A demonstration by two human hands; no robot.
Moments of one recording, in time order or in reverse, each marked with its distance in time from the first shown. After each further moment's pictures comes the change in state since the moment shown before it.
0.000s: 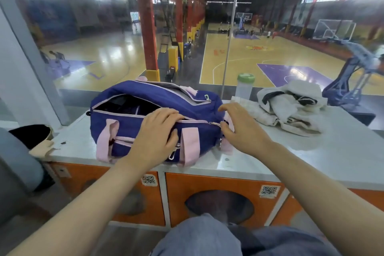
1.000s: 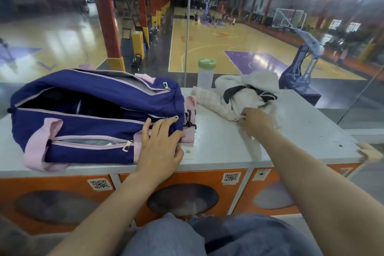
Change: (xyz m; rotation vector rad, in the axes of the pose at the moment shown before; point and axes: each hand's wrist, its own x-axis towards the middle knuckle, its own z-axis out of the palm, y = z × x) left_hand 0.009 0.085 0.102 0.119 -0.064 -0.007; right_hand -0.027 0.179 -0.022 -0.413 -0.160 0.682
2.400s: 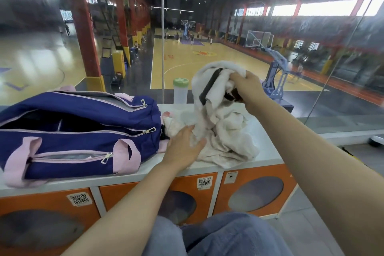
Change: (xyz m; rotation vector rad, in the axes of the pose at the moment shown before) left_hand 0.049 0.098 -0.007 -0.753 -0.299 -0.200; right_hand -0.050 -0.021 -0.166 1.091 0.240 0.064
